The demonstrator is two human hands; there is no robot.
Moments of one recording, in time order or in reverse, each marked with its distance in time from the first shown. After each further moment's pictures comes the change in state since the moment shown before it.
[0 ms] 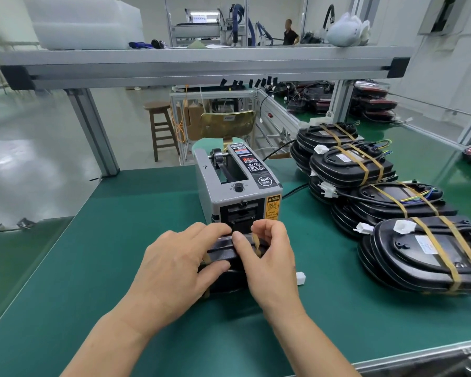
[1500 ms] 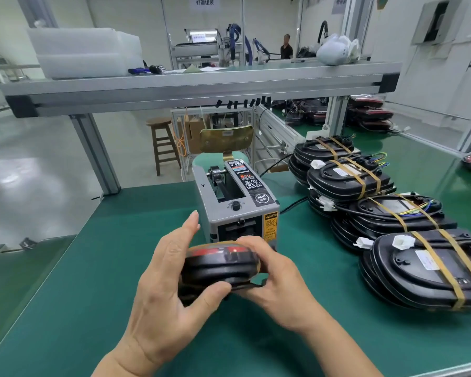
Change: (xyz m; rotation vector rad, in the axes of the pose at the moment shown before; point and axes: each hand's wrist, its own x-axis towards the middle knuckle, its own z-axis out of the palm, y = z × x) left_hand -0.006 0.003 0.008 -0.459 0.339 0.075; right_hand 0.024 0.008 -0.035 -0.093 -0.480 -0.338
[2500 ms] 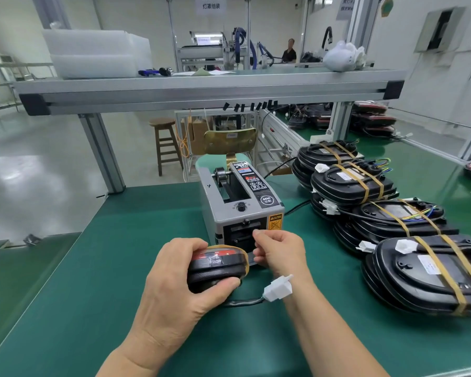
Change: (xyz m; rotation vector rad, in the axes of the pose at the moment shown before) left_hand -0.001 -0.001 0.002 0.104 0.031 -0.194; right_hand 0.052 0.021 0.009 0.445 0.499 0.659
